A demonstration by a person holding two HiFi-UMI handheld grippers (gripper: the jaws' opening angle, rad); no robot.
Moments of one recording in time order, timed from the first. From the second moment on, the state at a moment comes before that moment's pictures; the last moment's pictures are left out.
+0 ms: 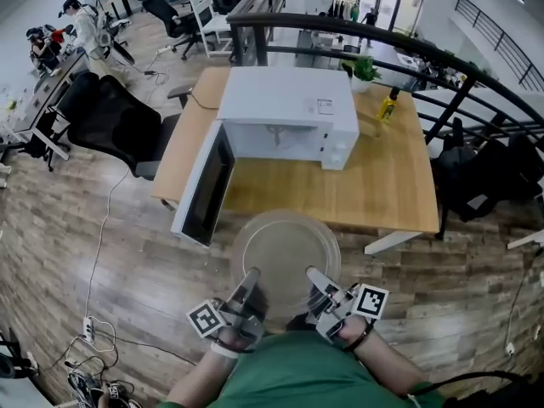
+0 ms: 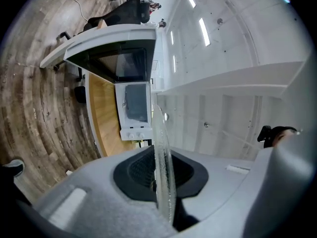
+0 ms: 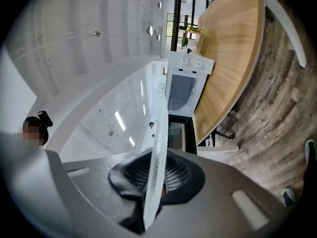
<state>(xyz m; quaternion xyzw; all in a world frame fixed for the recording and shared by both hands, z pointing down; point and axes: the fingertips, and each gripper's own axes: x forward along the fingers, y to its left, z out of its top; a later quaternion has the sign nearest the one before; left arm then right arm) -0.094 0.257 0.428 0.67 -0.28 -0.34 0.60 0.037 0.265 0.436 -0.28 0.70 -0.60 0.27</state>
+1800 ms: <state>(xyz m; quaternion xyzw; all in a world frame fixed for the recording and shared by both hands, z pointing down) -0.071 -0.005 0.504 0.64 -0.27 -0.33 0.63 0.062 0.010 0.502 -0.30 0.68 -0.62 0.25</state>
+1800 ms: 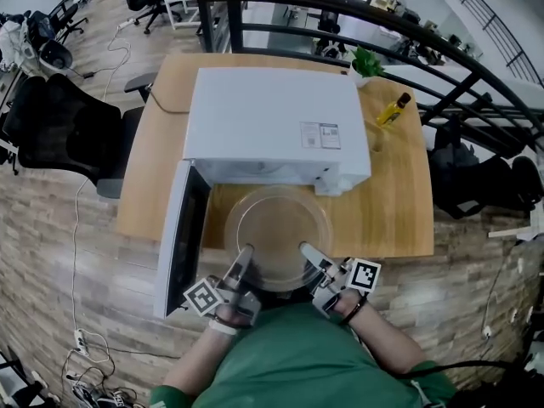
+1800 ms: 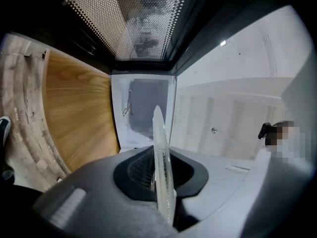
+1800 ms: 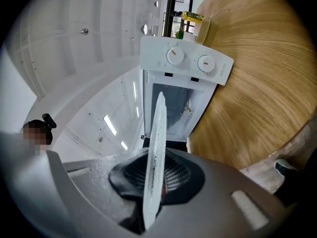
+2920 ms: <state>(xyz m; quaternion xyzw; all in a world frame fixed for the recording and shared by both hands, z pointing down) -0.079 -0.093 0.592 0.62 -0.35 -0.34 0.62 0.055 -0.092 0.601 -0.26 0.69 -0.65 0.20</state>
